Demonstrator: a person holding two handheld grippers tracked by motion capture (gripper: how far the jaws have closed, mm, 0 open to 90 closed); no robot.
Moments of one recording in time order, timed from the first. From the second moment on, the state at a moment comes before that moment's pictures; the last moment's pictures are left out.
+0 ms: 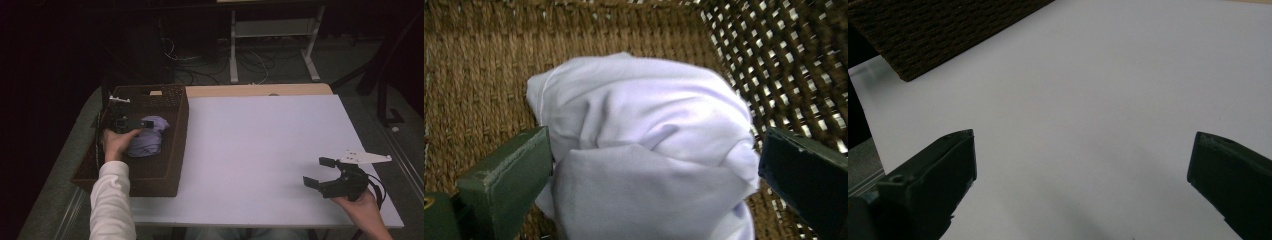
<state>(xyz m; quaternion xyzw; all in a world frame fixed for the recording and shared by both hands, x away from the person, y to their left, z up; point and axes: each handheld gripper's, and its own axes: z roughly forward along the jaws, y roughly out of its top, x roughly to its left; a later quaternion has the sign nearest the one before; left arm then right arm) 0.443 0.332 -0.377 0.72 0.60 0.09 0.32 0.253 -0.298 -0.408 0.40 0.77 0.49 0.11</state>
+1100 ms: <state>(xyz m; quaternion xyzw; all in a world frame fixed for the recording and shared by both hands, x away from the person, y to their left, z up) 0.447 0.329 -0.395 0.74 0.62 0.01 0.25 0.252 -0.298 -0.407 0.40 0.77 0.49 0.11</state>
